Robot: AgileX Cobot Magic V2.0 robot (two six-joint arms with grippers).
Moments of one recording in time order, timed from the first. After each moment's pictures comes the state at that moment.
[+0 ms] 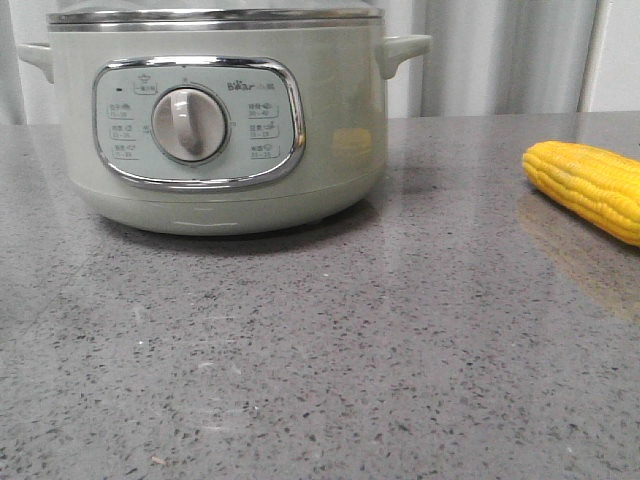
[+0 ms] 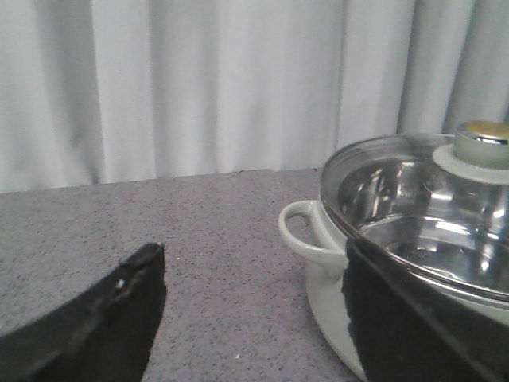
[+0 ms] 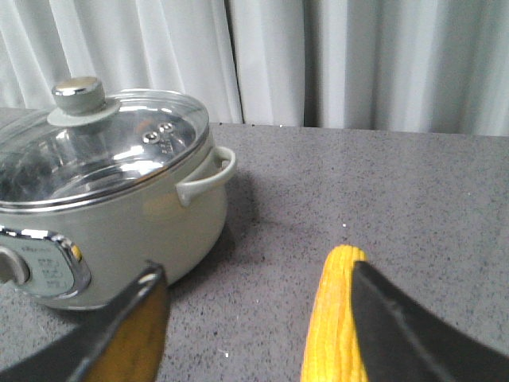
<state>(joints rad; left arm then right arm) -0.14 0.64 -0.63 -0.43 0.22 0.43 0.12 0.49 -0.64 0.39 0.43 -0.36</state>
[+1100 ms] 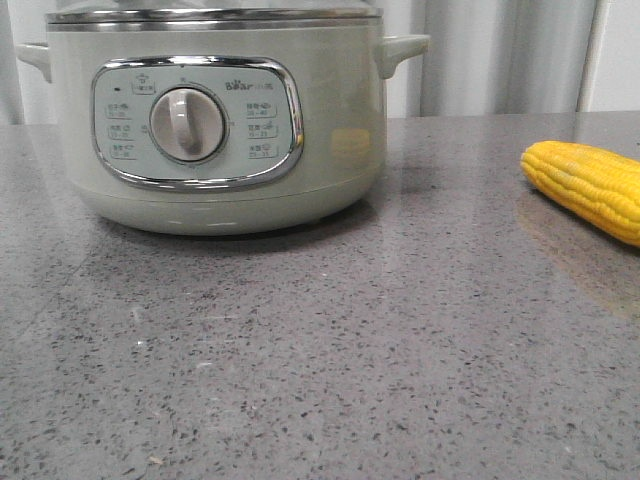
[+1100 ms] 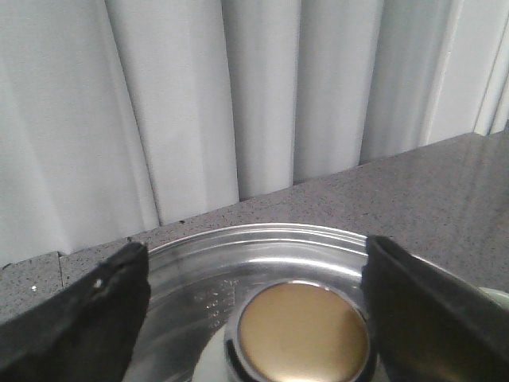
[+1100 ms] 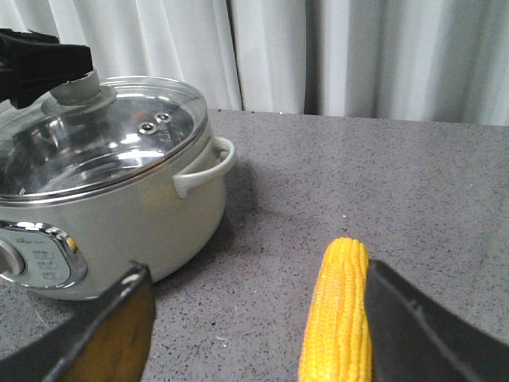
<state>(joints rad) -0.58 1.51 -1.13 -0.51 -0.17 0.47 0.12 0.53 -0.67 0.38 0.45 -0.37</state>
